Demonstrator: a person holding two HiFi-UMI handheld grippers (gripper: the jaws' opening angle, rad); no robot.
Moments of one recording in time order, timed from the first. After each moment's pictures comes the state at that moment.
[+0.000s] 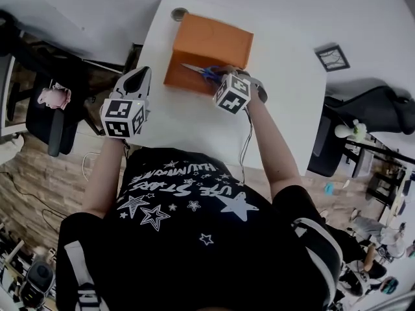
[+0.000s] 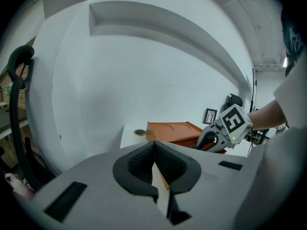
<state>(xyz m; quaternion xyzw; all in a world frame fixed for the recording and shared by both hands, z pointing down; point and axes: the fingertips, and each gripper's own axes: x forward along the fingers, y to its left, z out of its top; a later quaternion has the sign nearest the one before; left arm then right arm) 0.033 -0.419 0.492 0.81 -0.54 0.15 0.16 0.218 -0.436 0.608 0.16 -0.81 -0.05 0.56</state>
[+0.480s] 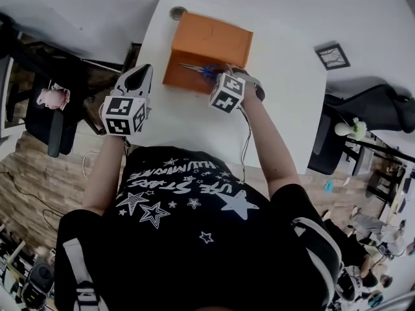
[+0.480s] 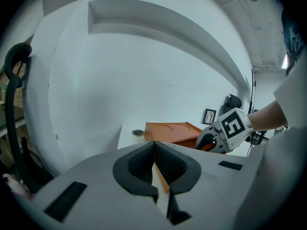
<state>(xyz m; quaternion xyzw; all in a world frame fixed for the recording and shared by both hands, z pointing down) 0.032 -0.426 0.497 0.82 -0.53 0.14 0.16 0.212 -0.441 0.619 0.16 -0.79 -0.07 0.59</state>
